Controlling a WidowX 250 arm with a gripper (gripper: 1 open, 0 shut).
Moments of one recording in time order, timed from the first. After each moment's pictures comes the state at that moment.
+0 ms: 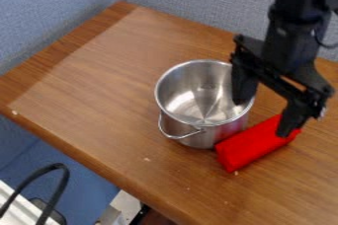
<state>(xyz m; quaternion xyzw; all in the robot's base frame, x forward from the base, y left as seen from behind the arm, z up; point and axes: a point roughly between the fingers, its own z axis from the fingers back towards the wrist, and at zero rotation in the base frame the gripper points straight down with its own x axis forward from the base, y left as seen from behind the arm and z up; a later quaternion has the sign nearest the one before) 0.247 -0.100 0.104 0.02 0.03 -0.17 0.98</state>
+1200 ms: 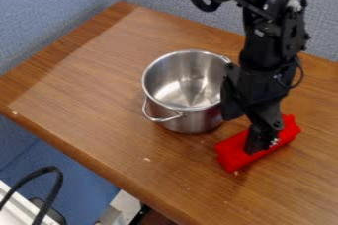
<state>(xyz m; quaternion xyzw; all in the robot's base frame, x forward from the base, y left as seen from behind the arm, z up) 0.266 -0.066 0.051 0.03 0.00 -0.30 0.95</state>
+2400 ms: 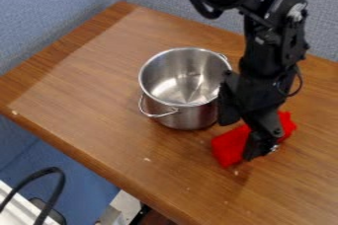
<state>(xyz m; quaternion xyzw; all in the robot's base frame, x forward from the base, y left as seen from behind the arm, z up) 0.260 -0.076 0.048 0.03 0.01 -0.30 0.95</state>
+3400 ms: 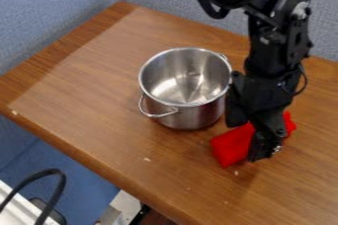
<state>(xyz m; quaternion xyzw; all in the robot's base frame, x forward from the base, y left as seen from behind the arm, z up) 0.265 -0.073 0.041 0.01 0.01 -0.32 0.95</state>
